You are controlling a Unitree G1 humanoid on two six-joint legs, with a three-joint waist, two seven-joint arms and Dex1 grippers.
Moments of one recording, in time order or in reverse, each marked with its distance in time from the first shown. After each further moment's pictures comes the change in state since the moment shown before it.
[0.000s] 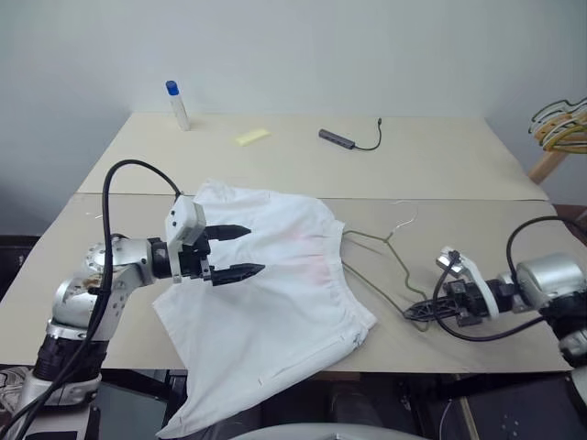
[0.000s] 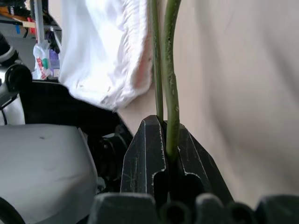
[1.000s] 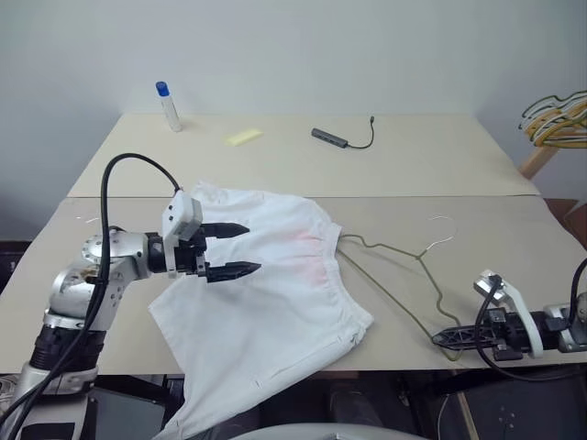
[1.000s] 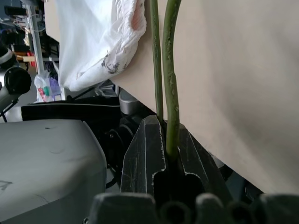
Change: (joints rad) left arm -0.055 0.026 -0.023 0.069 0.008 -0.006 -0.087; right arm 0.462 -0.211 -0.375 -0.420 0.263 0.177 -0.196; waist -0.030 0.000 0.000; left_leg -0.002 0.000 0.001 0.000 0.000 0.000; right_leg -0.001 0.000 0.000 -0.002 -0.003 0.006
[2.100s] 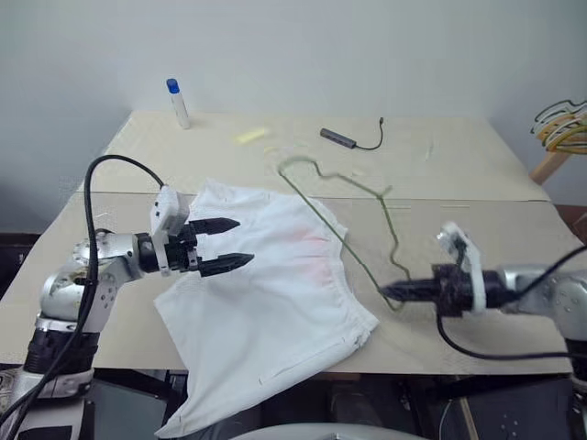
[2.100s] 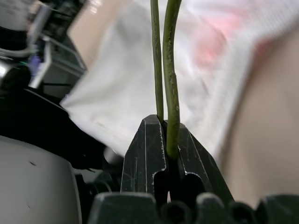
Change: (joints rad) left arm 0.028 0.011 0.041 0.018 -0.036 0.001 0.030; right arm -0.048 0.205 -0.210 -0.321 0.135 -0.062 -0.351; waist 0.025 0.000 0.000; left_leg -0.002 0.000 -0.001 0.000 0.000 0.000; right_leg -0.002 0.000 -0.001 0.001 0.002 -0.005
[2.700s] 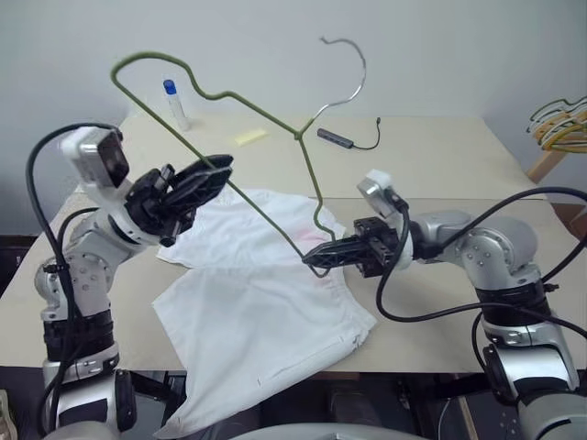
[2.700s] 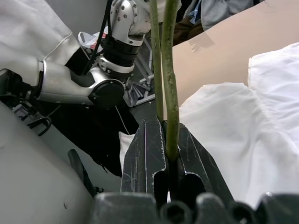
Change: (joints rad) left arm -0.128 -0.203 0.249 -0.030 -0.493 0.156 0.039; right arm -0.453 0.374 0.232 0.035 -0.059 -0.185 0.123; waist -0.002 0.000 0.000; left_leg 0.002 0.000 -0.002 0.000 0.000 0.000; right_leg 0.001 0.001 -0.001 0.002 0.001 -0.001
